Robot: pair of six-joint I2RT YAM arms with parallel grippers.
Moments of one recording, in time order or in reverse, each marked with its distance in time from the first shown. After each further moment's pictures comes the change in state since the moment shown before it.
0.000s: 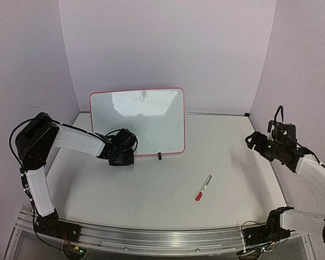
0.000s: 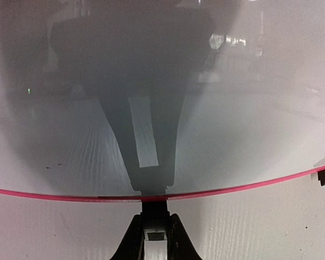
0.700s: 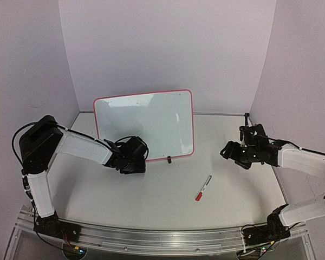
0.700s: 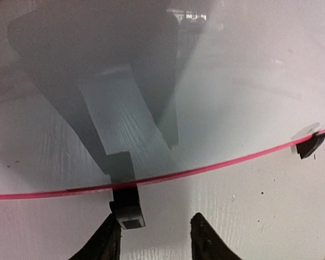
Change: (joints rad) left arm -0.146 0.016 0.009 0.025 0.037 -0.128; right arm 0.350 0.267 0.077 -0.056 0.097 0.221
